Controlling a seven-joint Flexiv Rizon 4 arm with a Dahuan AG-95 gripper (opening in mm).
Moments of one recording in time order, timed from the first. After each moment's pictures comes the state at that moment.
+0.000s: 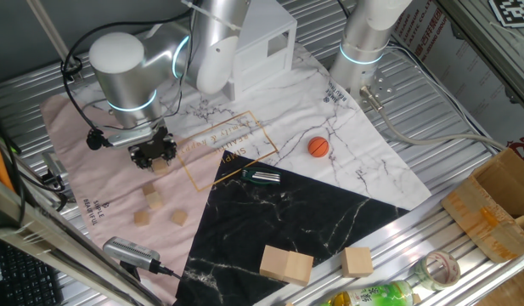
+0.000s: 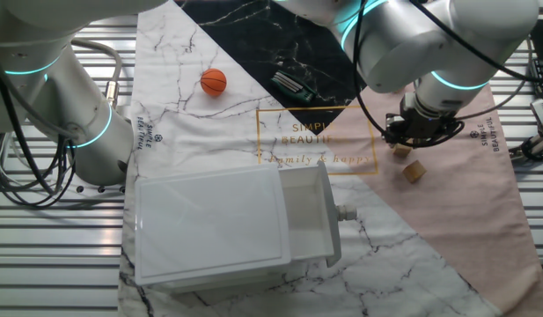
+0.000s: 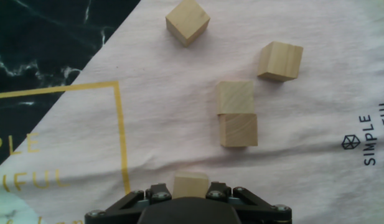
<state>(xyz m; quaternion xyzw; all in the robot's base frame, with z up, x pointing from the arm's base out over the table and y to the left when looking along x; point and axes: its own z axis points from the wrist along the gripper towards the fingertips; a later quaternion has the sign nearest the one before) 0.644 0.011 0.023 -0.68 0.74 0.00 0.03</state>
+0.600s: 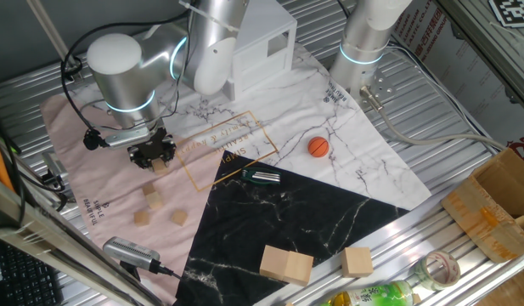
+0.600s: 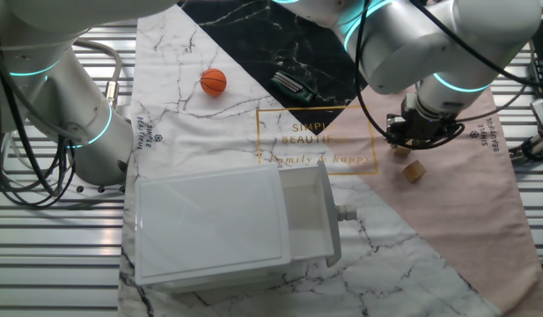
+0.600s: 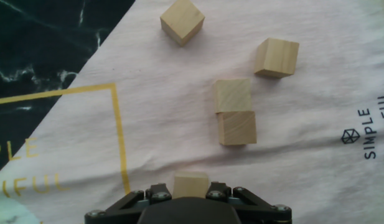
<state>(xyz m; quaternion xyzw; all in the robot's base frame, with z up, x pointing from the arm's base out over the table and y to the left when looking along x) 0.645 0.011 0.020 -0.67 0.74 0.00 0.03</state>
